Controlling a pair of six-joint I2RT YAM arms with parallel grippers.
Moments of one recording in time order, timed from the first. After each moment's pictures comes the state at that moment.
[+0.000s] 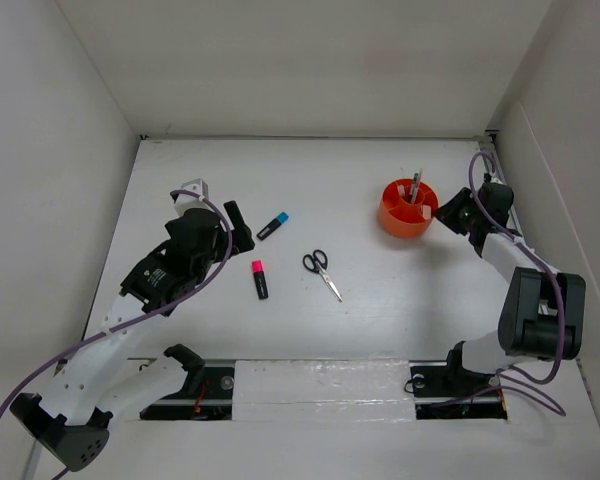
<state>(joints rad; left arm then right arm) -0.59 0.85 0.99 -0.73 -0.41 -0.65 -0.18 1.46 0.81 0.06 -0.26 0.53</state>
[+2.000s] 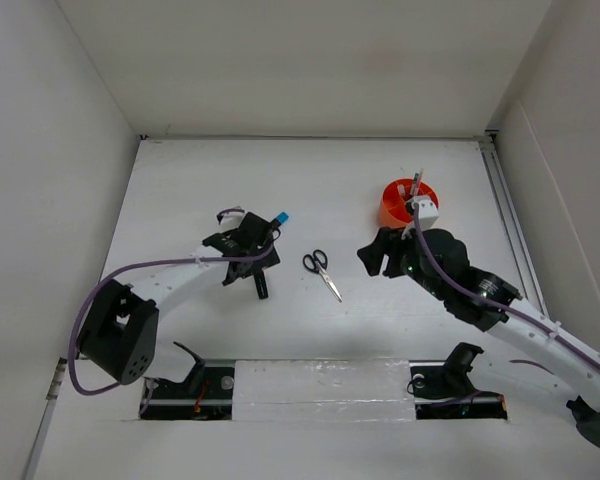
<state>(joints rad) -0.59 1.37 0.83 -0.57 -0.37 -0.91 0.82 0.82 0.84 -0.40 0.27 0.51</state>
